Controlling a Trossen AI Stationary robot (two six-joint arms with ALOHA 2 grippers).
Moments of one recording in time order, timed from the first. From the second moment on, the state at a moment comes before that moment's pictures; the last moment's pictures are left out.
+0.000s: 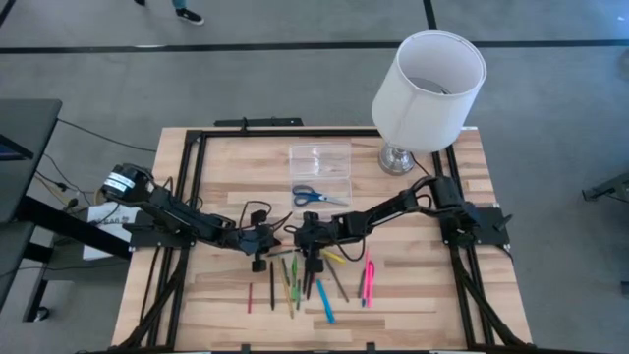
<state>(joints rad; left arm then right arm) -0.32 1.55 0.39 0.35 -0.30 -0.24 0.15 2.16 1.26 0.08 0.03 0.00</state>
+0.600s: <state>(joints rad) -0.32 1.56 0.39 0.33 -0.28 -0.24 0.14 2.14 1.26 -0.06 0.08 0.04</state>
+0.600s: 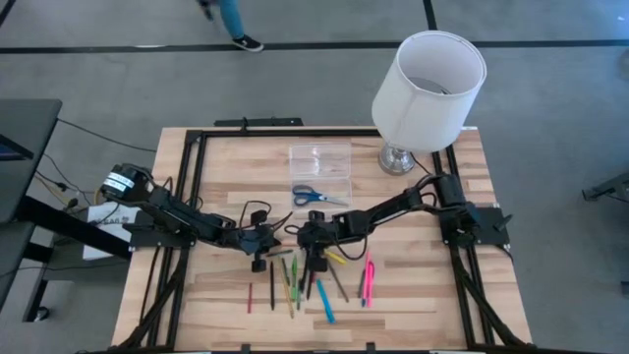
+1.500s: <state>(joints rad) -0.32 1.53 0.38 0.38 -0.33 -0.19 0.17 2.14 1.27 -0.07 0.15 -0.05</state>
